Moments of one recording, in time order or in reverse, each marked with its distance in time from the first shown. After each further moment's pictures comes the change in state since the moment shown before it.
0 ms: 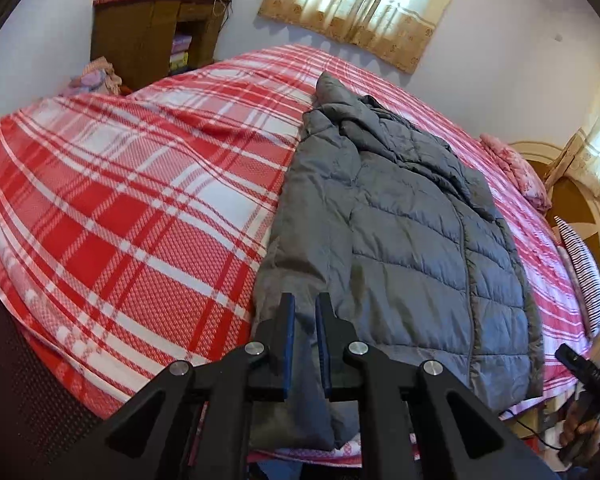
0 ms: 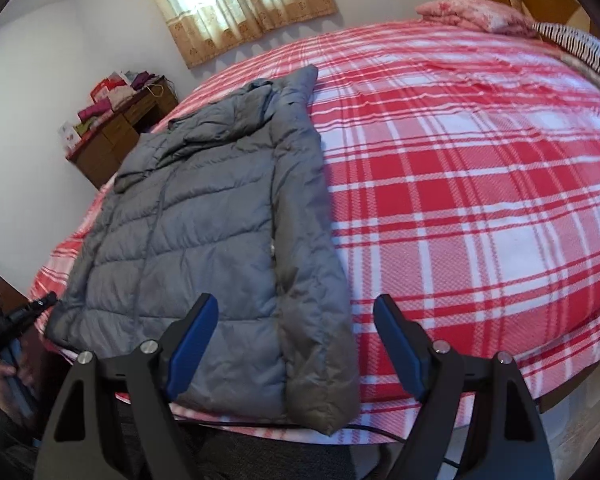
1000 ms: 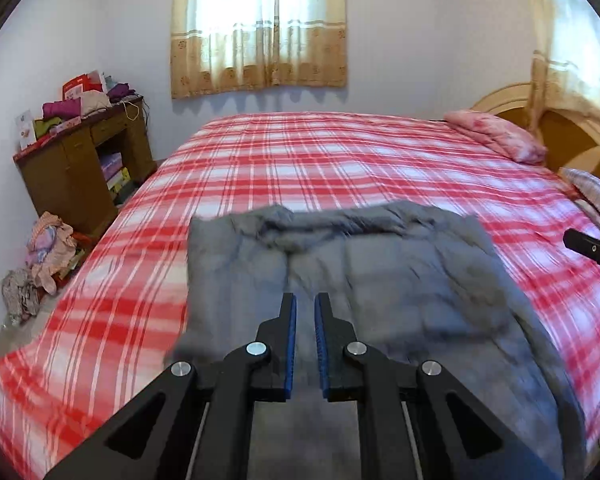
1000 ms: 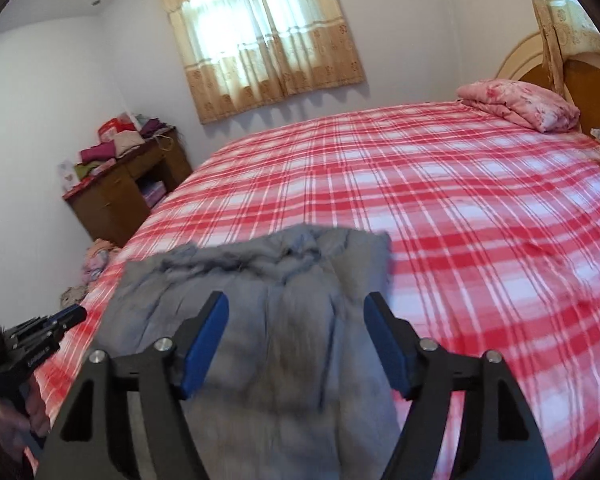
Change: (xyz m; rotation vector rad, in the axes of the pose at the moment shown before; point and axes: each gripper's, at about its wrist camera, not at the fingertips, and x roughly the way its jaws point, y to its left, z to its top) left arm 0.096 -0.169 0.165 0.425 -0.158 0.046; right arm 0.078 0.066 0.209 -0.101 -0.212 0.009
